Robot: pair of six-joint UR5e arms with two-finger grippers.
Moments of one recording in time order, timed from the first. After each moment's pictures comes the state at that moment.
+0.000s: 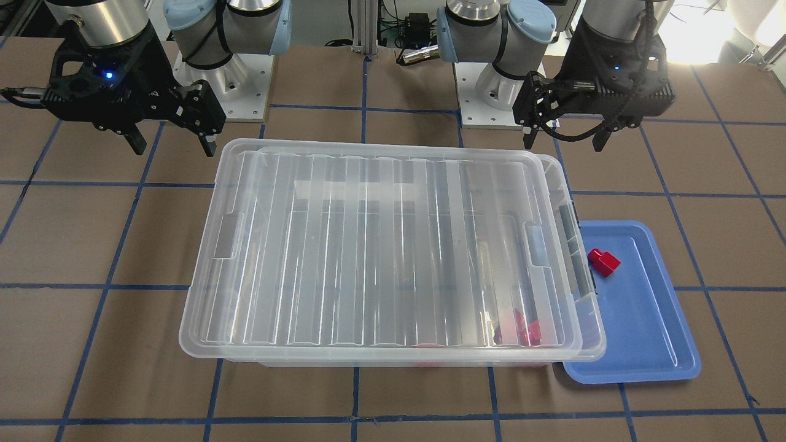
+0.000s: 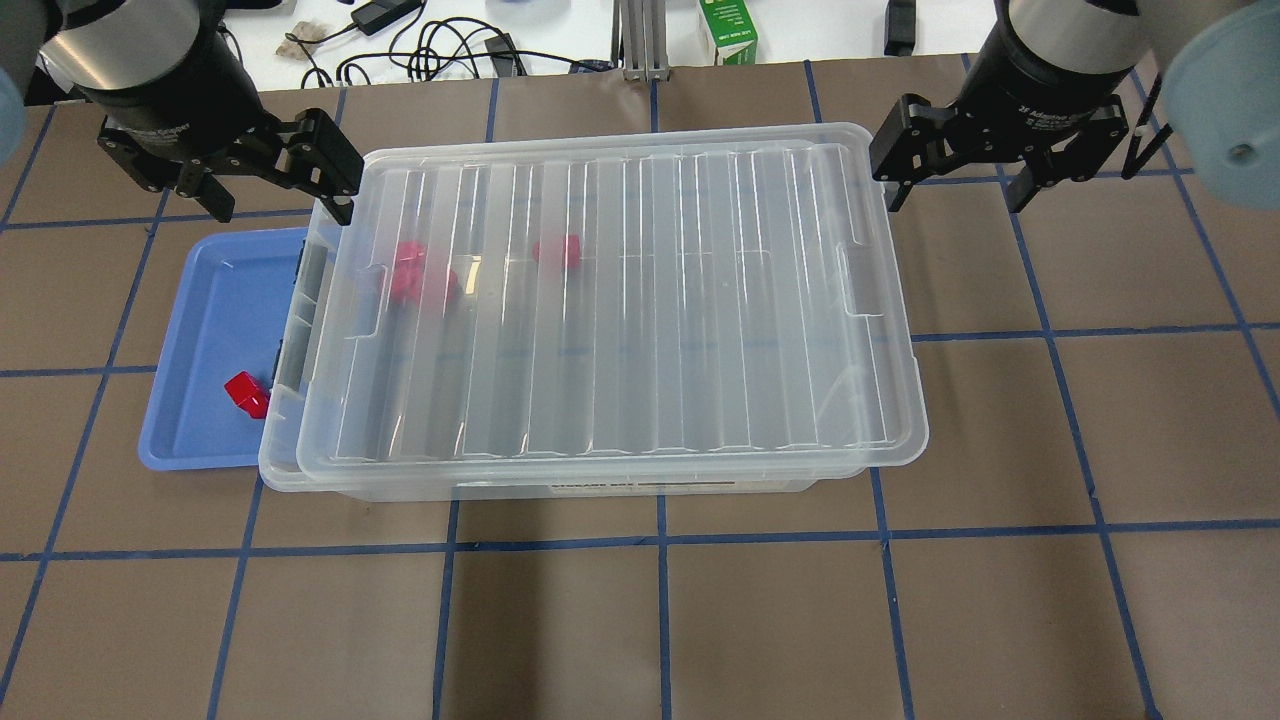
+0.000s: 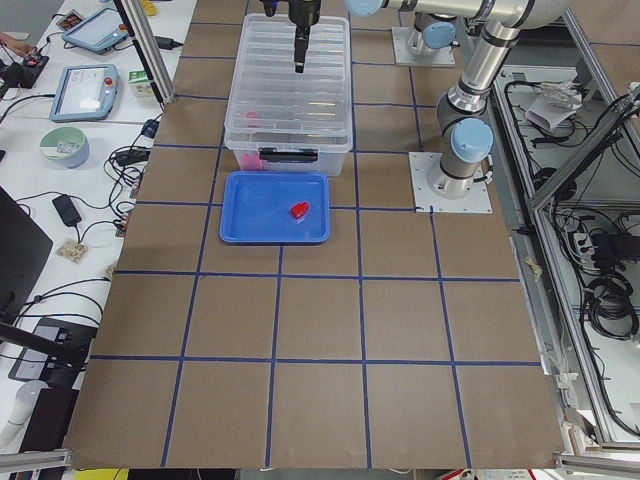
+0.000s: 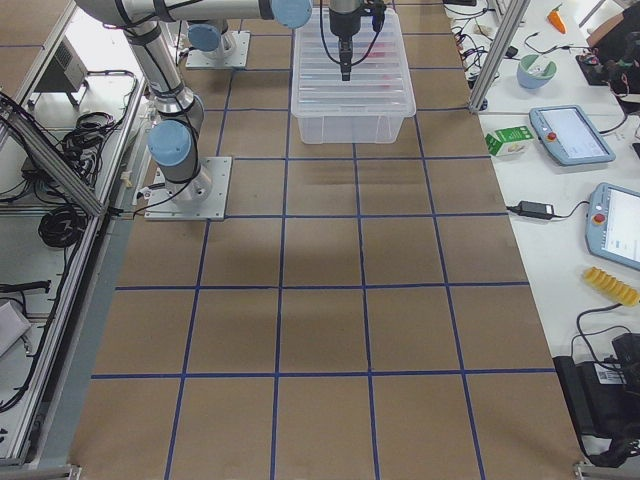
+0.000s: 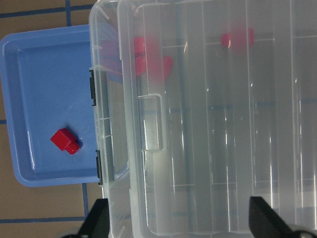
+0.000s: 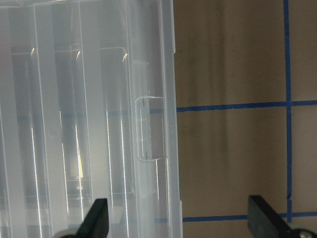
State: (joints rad) left arm -1.54 -1.53 -1.52 -1.58 1.61 0.09; right arm 1.56 -1.61 1.58 -1.63 -1.54 0.04
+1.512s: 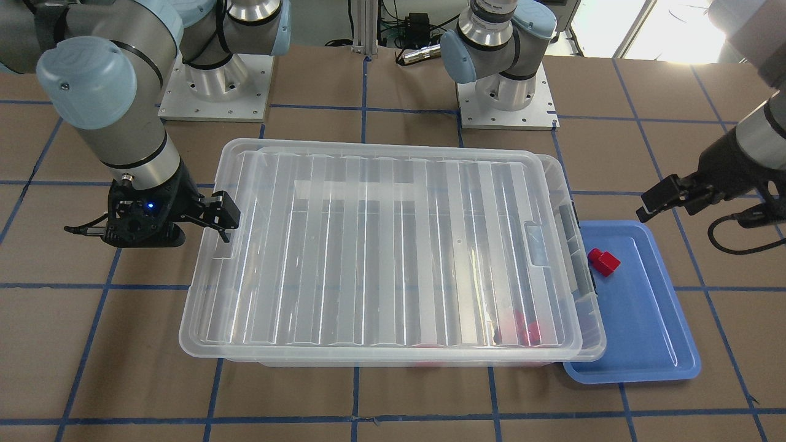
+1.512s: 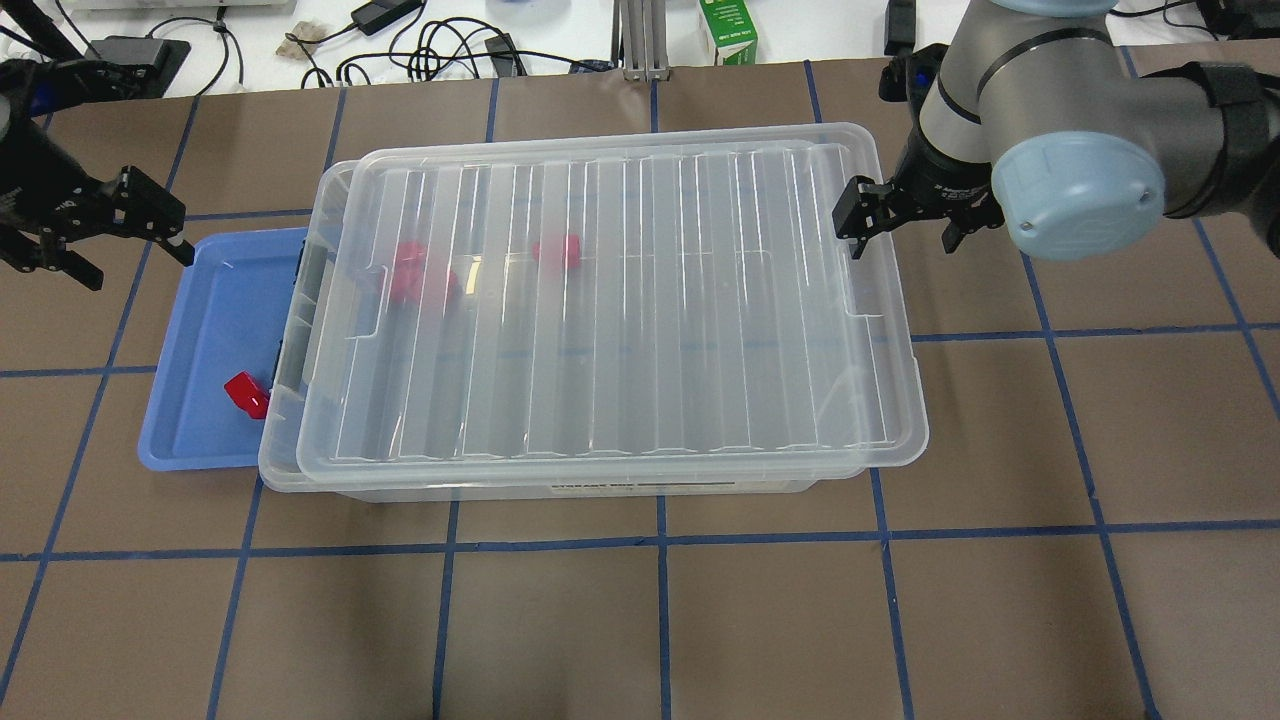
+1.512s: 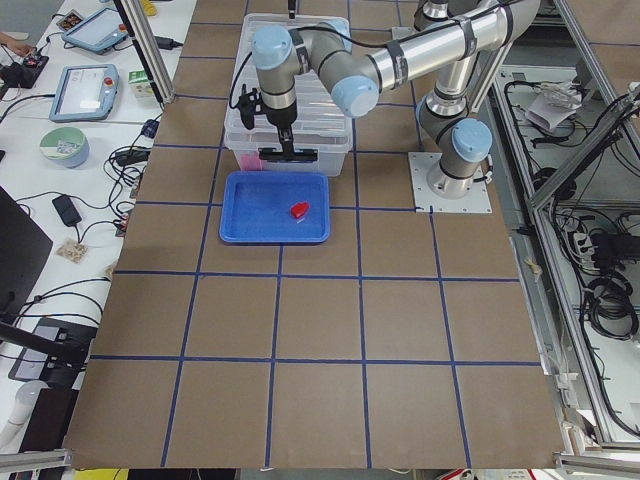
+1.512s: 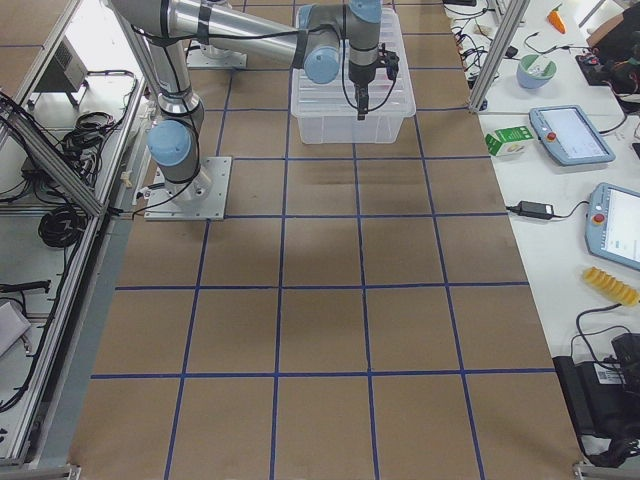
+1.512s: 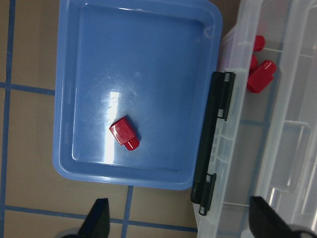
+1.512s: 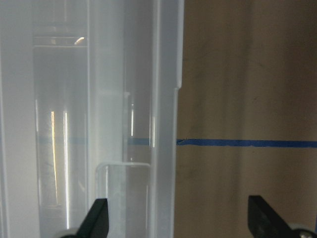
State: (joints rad) left arm -1.10 -1.72 -1.63 -1.44 1.52 0.27; right arm 1.55 -1.40 1.72 -1.93 -1.56 -0.05
